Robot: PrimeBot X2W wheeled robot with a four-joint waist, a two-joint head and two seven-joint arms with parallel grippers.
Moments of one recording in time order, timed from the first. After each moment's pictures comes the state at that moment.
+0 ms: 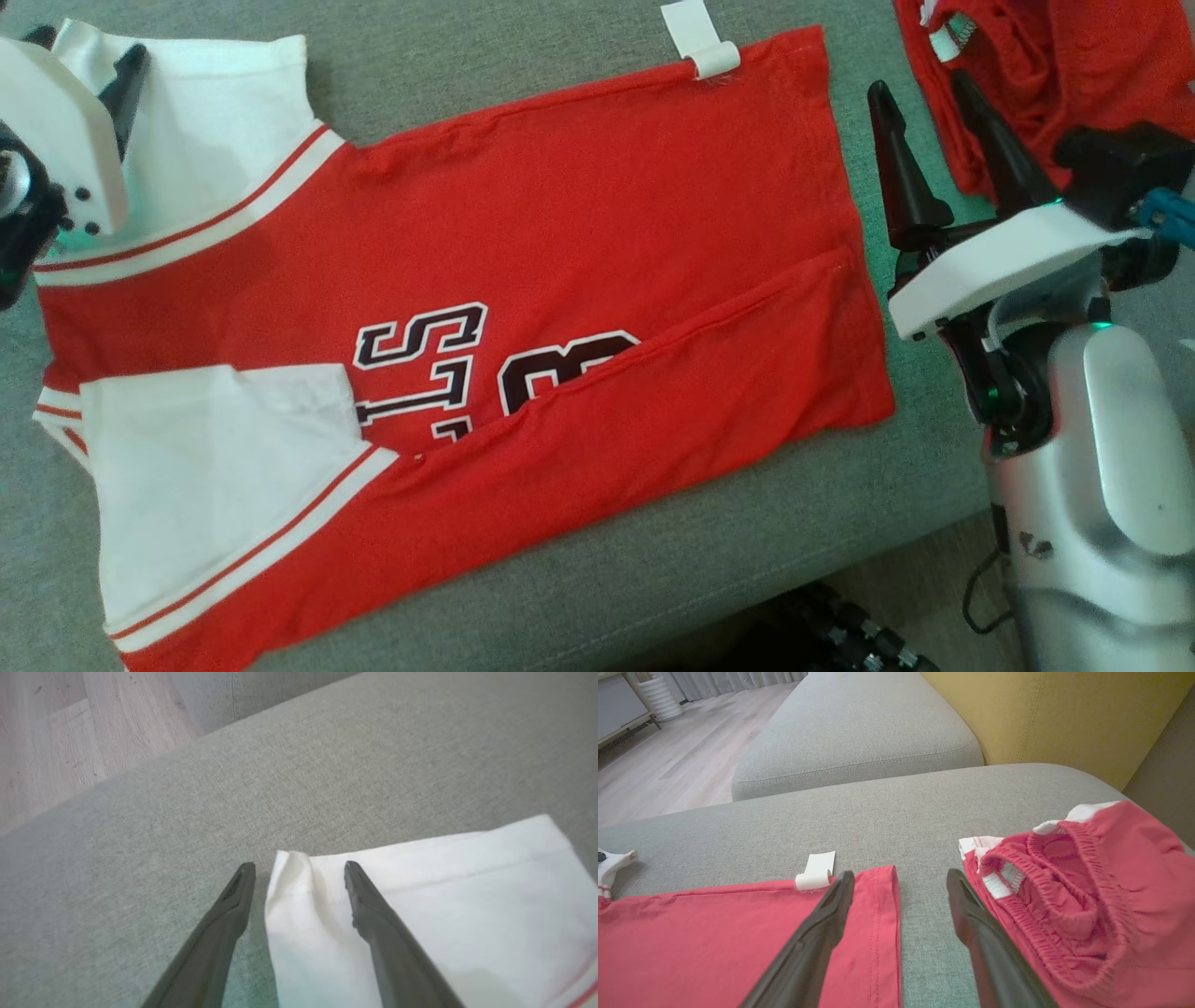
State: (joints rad) left arm -0.91 0.66 -0.53 0.38 -0.68 -0.02 0.64; right arm -0.45 -0.05 0.08 0.08 0.25 0.13 0.23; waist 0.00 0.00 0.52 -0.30
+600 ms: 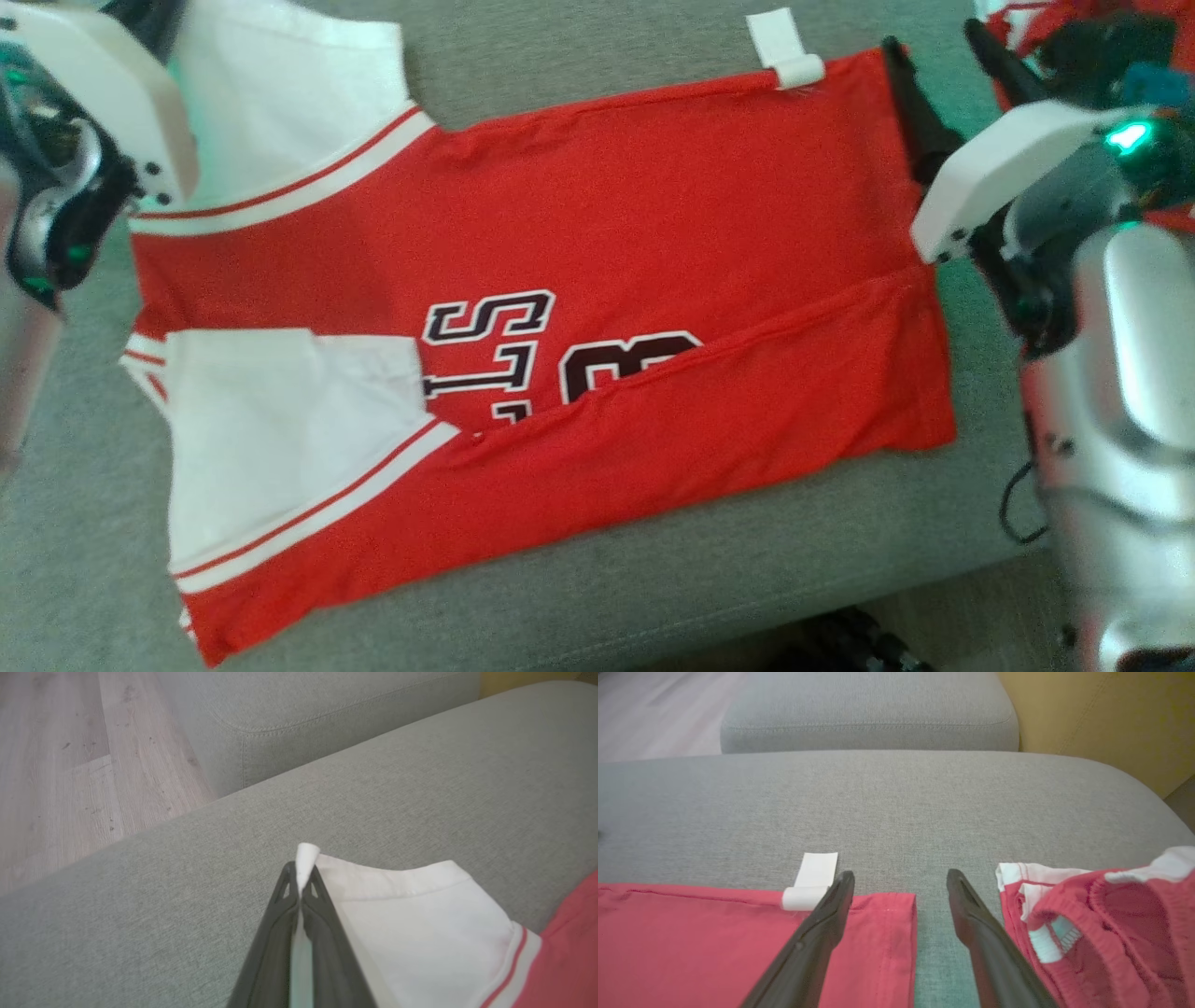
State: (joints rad) left arm -0.94 0.60 -0.55 0.33 -0.67 -0.04 0.53; right arm -0.63 -0.10 0.08 0.24 0.16 0.13 0.38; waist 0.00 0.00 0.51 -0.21
